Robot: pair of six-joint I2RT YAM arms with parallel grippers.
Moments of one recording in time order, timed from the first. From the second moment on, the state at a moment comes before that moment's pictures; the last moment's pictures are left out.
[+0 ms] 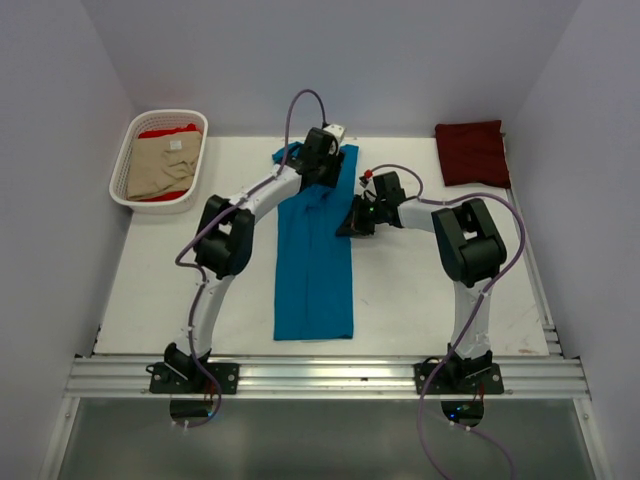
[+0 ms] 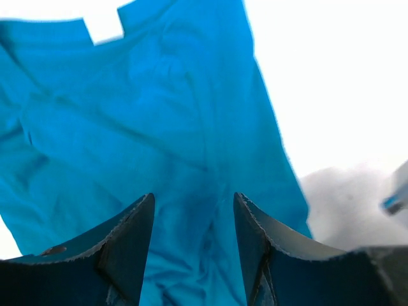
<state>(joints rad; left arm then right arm) -0.53 2.35 2.00 -0.36 -0.11 -0.13 0.35 2.09 1.26 -0.06 -0.56 0.61</state>
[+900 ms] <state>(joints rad) -0.53 2.47 2.07 -0.41 -0.04 -0.07 0.35 2.10 1.27 -0.06 -0.57 0.61</state>
